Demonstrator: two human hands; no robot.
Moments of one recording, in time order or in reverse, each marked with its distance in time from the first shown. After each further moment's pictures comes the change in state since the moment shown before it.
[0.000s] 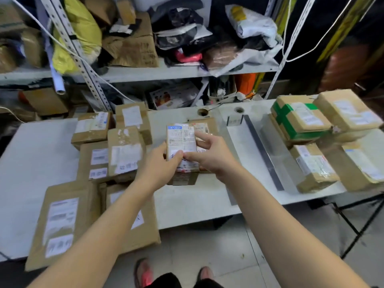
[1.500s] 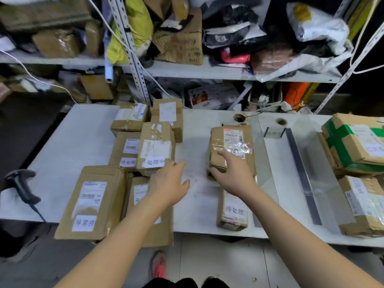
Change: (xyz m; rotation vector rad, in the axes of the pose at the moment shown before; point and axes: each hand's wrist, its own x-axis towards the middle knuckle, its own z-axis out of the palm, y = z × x) left_hand 0.005 -0.057 0.006 0.667 -0.005 -0.041; right_hand 0.049 0.052 0.004 -0.864 -0.058 -0.180
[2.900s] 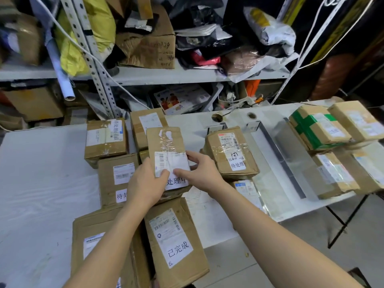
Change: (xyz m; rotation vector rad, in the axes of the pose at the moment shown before) left_hand 0.086 -0.130 -0.047 -0.519 0.030 -0.023; right_hand 0.065 -0.134 0.074 0.589 0.065 0.208
